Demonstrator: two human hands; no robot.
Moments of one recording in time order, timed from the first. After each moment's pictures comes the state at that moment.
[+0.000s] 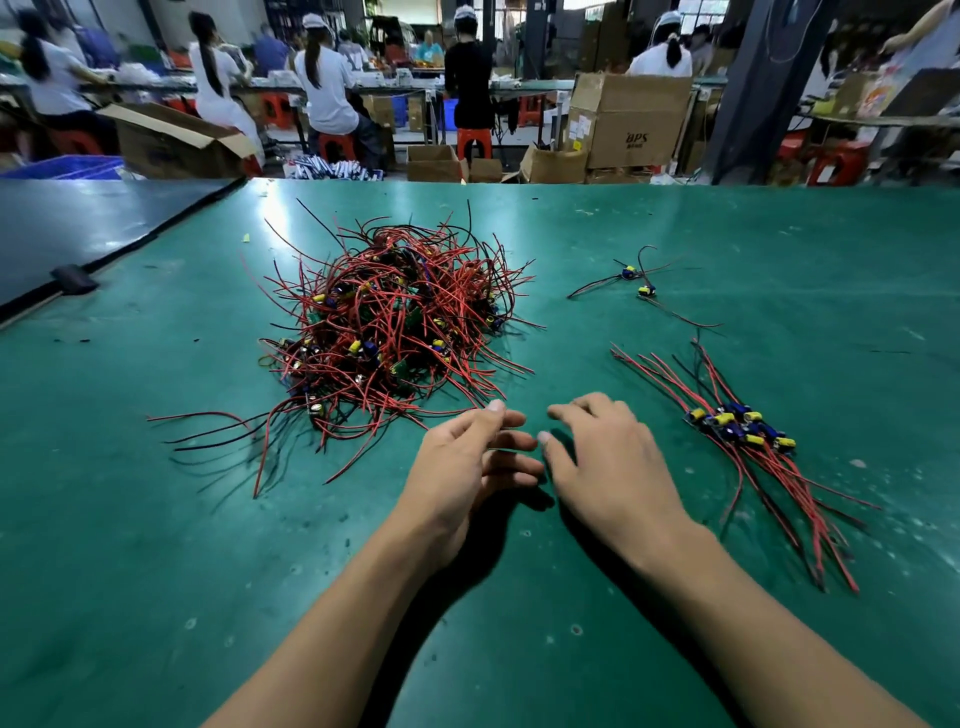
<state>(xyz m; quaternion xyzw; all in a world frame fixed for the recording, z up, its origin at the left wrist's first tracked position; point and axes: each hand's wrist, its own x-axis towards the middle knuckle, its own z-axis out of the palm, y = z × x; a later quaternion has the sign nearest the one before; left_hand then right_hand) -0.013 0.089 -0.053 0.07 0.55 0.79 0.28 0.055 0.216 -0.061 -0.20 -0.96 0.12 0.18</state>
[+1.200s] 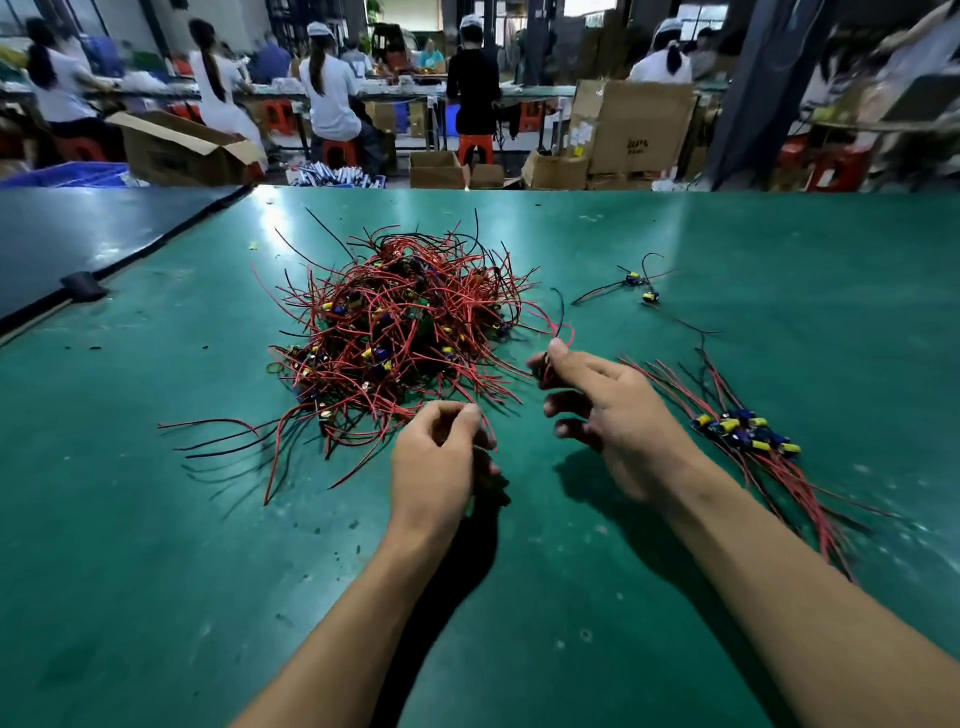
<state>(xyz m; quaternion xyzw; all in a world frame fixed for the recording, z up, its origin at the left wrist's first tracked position) -0.026 0.075 -0.057 0.08 0.66 0.74 0.09 0.029 0.218 -0.017 -0.15 -0.64 0.74 0.16</state>
